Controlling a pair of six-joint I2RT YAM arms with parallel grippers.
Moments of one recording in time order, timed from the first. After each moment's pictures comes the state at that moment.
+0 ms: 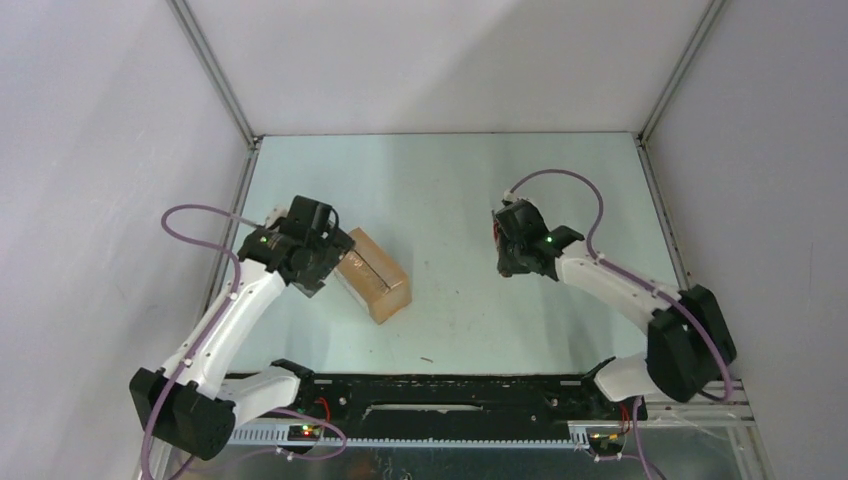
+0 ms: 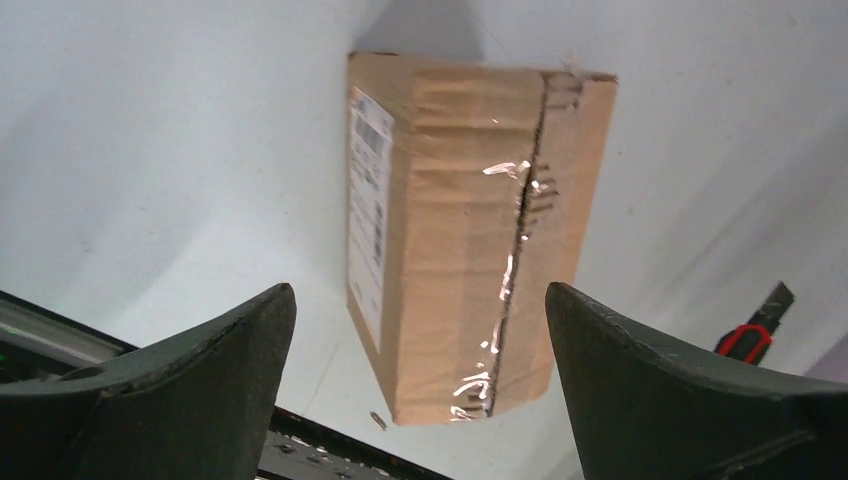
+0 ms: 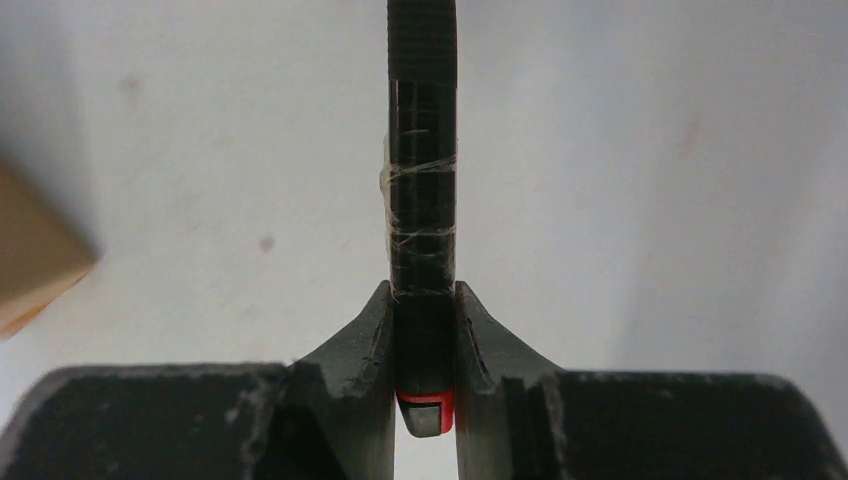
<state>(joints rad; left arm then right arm) -0.38 1.09 1.05 -1.02 -0.26 -1.20 0.62 1.38 0.95 -0.55 0.12 0.54</state>
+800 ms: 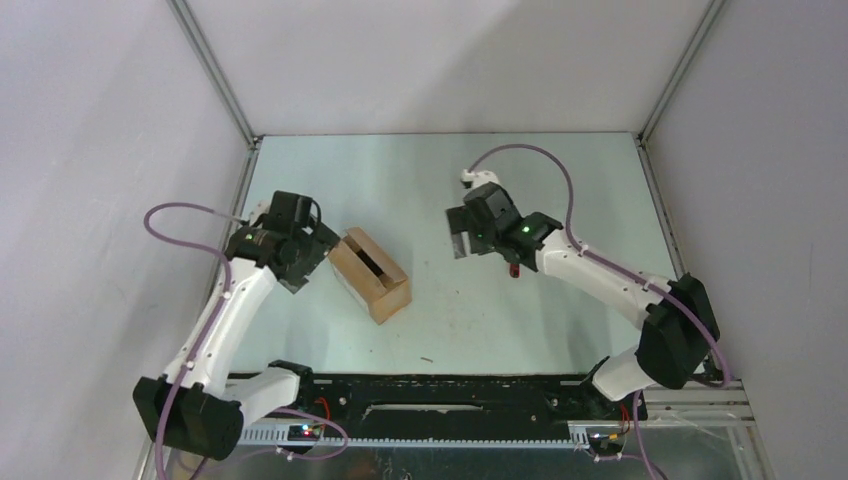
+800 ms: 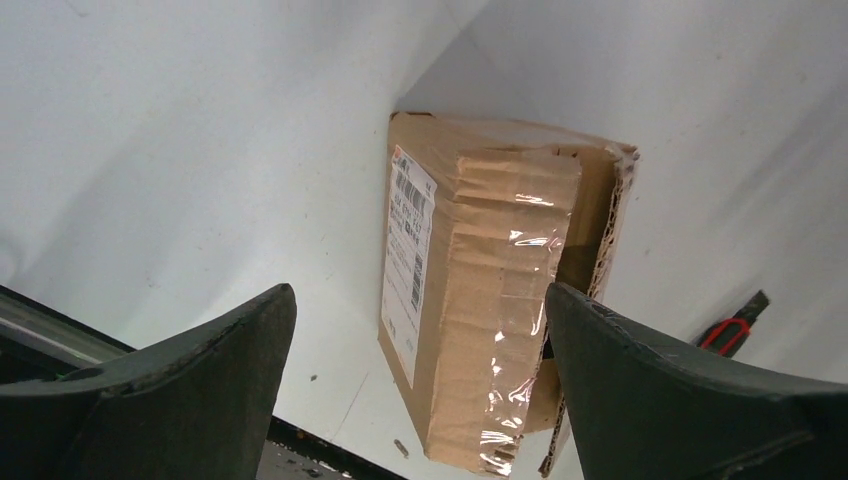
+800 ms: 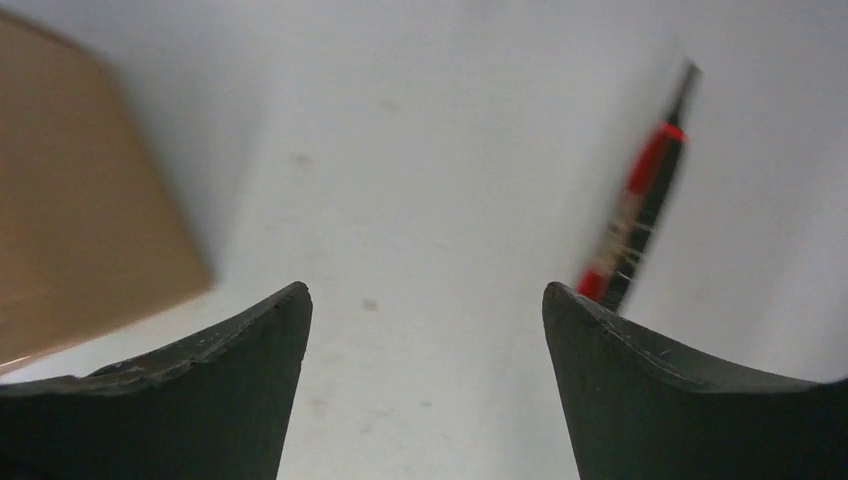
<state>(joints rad) -0.24 1.11 1.07 -1.03 -0.25 -1.06 0.71 1.51 1.15 -0.50 0.26 0.38</state>
